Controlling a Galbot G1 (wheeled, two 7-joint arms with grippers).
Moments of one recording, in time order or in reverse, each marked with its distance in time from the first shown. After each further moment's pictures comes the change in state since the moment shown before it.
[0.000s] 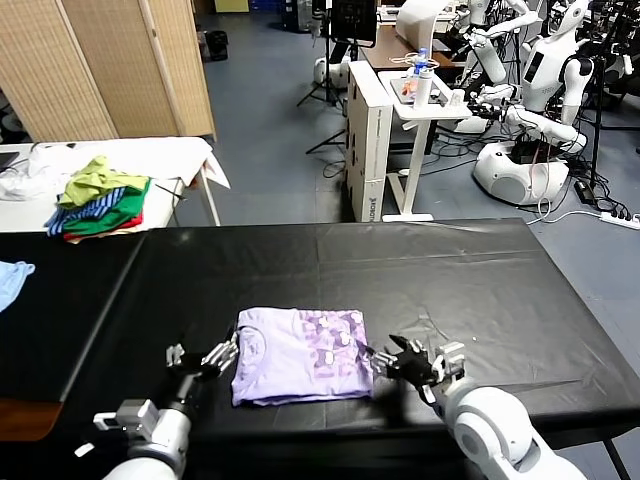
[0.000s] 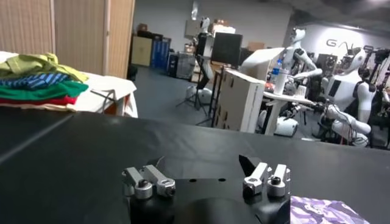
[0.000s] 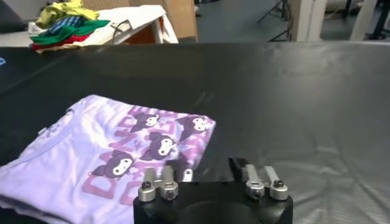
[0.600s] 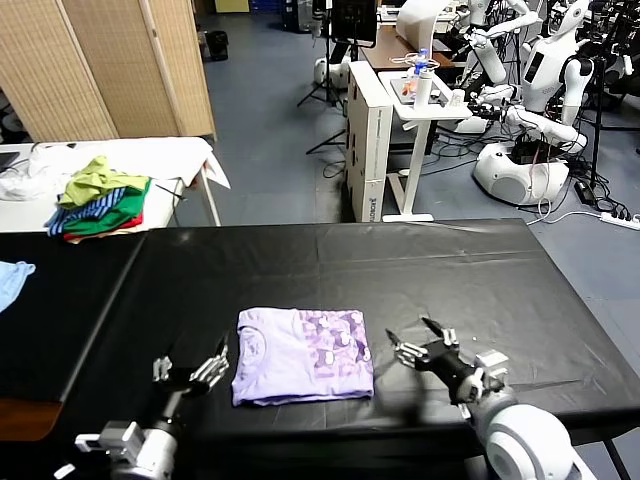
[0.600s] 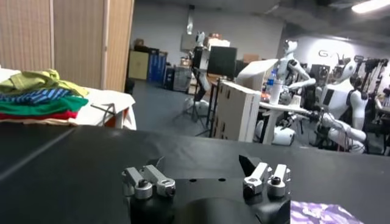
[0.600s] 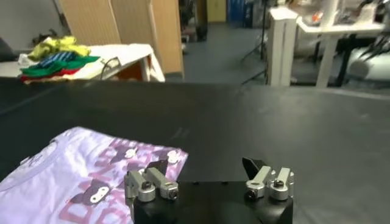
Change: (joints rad) left arm 0.116 0.055 -0.035 -0.052 -0.011 -0.052 -0.008; right arm -0.174 -0.037 0.164 0.083 -0.096 0.219 -0.042
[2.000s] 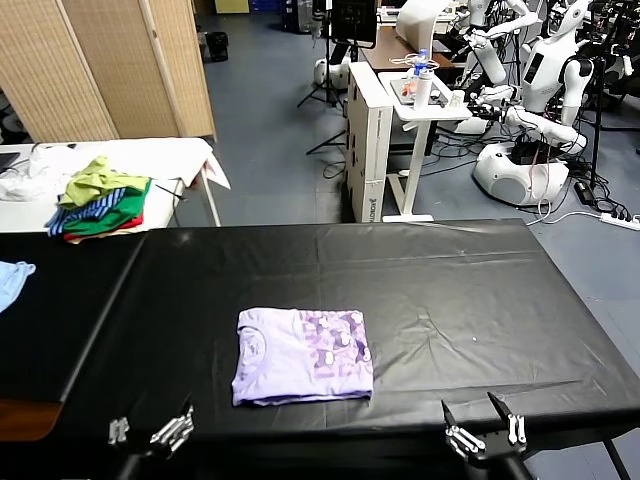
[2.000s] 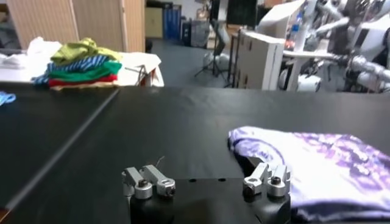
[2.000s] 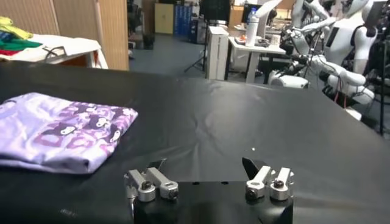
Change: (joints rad) left arm 0.334 0.048 -0.136 -0.142 -0.044 0.052 -0.048; right arm -0.650 0.109 0.212 0.160 -0.243 0.325 0.074
